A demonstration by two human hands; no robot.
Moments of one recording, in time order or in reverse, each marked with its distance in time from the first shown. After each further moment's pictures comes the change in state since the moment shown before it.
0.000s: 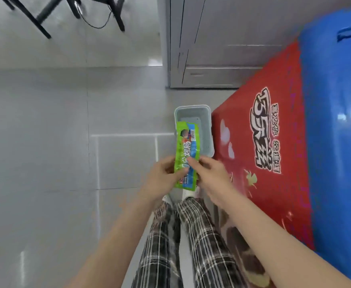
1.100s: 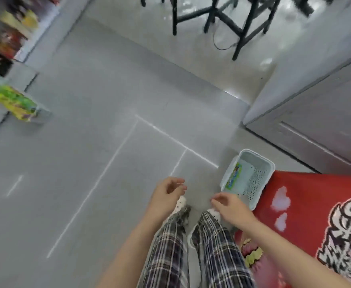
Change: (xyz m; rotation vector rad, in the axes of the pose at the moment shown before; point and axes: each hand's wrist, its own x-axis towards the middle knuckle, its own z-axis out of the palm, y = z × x) left_hand -0.080 -0.041 -0.139 -0.302 0.465 -0.094; right_hand 0.019 -0.008 0.108 -1.241 -0.432 -0.158
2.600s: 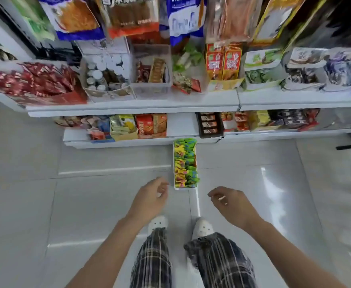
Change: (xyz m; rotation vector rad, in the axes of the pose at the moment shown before) left_hand 0.236 -0.056 -0.972 -0.180 0.677 0.106; right_hand 0.338 -0.916 0.554 -0.935 -0.282 -0.665
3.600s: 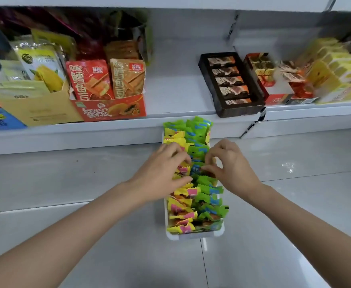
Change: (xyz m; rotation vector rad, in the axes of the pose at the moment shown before) left_hand 0.360 -0.205 0.180 0.523 0.065 0.701; right_hand 0.385 0.184 0.172 -0.148 0.412 -0.443
